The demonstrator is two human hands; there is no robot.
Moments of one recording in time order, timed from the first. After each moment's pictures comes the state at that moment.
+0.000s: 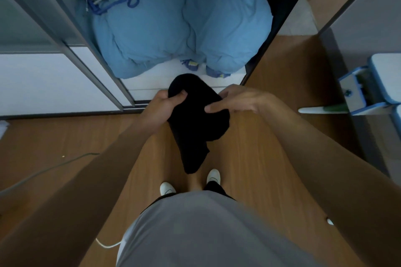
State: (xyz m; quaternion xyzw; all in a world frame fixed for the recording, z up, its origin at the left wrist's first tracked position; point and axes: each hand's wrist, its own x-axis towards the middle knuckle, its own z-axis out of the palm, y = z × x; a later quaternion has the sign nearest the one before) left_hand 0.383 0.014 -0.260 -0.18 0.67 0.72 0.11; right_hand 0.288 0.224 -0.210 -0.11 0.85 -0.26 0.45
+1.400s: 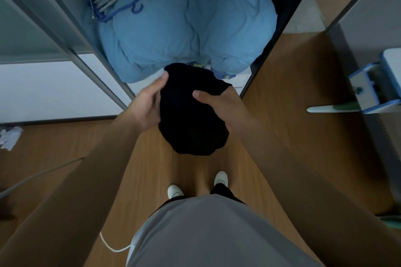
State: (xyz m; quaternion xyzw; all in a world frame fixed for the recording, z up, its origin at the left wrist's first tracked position) left_hand 0.375 -0.020 -0.236 -0.16 0.44 0.86 0.19; right_hand 0.336 0.181 -0.227 0.03 0.66 -0.69 0.29
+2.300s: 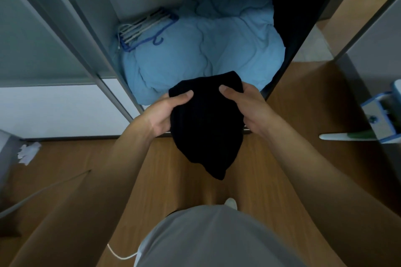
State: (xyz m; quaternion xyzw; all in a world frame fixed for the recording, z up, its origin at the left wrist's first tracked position) left_hand 0.360 -0.026 -0.192 -0.18 0.52 0.82 0.14; right_hand 0.299 0.186 -0.170 -0.01 0.64 -0.72 0.27
